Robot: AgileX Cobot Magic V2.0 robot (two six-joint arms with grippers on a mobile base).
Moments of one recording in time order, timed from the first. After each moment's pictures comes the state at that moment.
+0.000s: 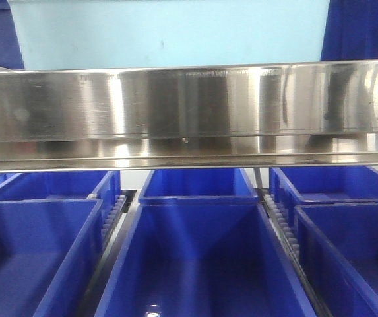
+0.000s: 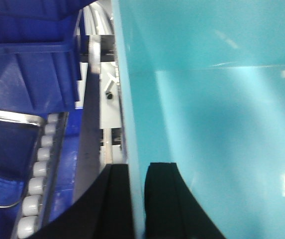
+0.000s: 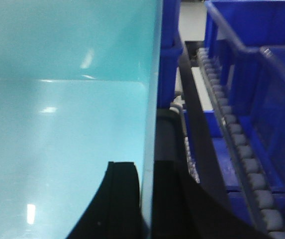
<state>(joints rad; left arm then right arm) -0.36 1.54 -1.71 0.37 0.69 -0.39 0.45 1.59 -1.78 -0.57 0.82 0.65</state>
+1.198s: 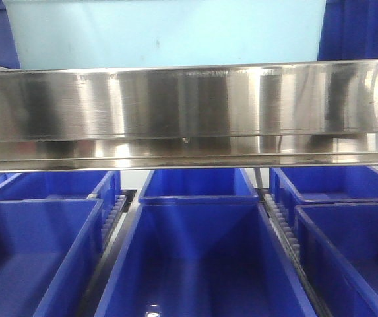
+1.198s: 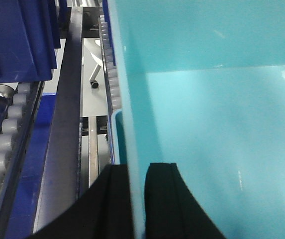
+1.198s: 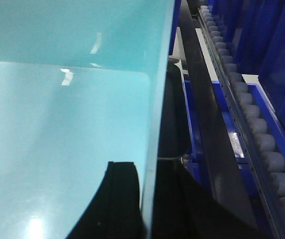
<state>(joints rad) -0.32 1.54 -1.32 0.37 0.28 -0.44 0.44 1.58 -1.48 -0.70 0.67 0.81</state>
